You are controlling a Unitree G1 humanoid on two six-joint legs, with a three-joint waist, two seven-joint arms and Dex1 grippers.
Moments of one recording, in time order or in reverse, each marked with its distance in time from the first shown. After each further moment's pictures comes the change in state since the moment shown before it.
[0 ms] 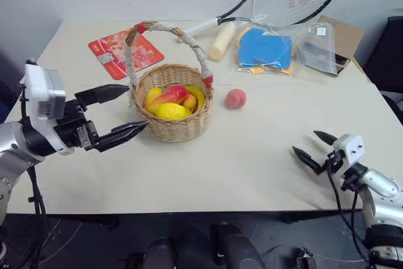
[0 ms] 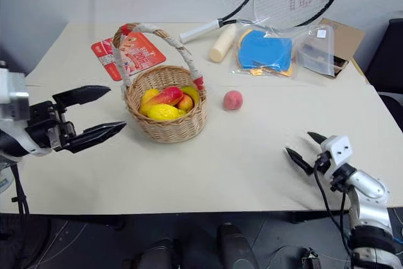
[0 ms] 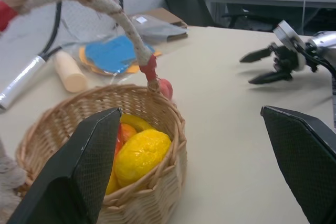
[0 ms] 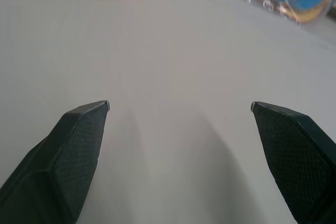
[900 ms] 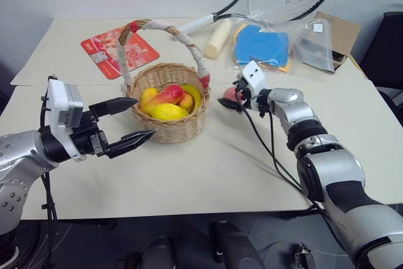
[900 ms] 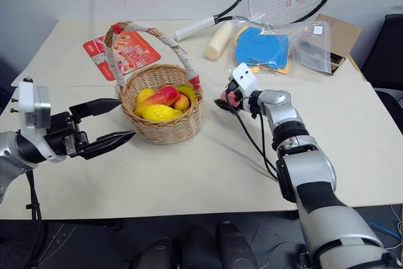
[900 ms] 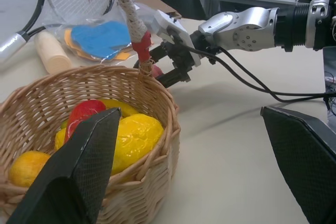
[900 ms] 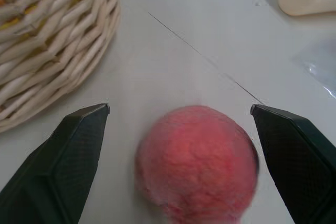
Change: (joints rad) left arm 0.038 -0.067 -0.018 -0.018 0.041 -0.013 0.004; right arm -0.869 0.298 0.325 0.706 -0.341 0.220 -0.183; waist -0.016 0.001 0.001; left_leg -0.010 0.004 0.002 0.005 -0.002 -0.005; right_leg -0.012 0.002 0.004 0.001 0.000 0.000
